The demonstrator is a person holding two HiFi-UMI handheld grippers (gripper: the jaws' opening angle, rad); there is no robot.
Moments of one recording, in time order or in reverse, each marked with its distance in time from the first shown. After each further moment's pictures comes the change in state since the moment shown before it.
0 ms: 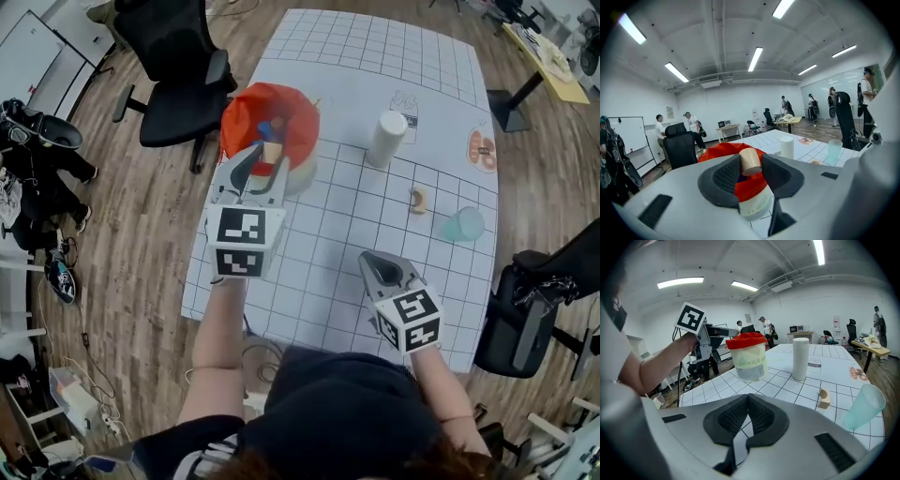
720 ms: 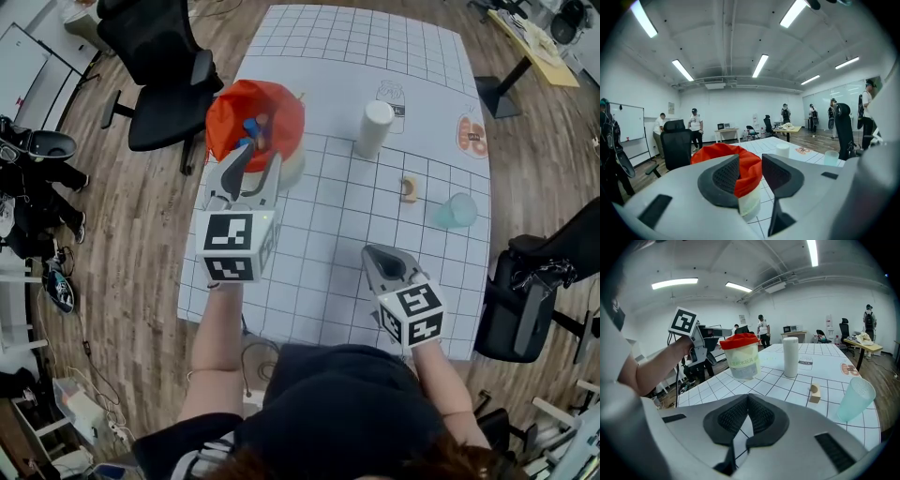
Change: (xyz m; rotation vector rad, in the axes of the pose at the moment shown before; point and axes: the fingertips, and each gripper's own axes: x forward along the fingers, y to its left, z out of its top) left arm -0.003 -0.012 0.003 -0.094 -0.070 -0.024; right arm -0.014 -0.016 -0.010 0.044 -0.008 -0.065
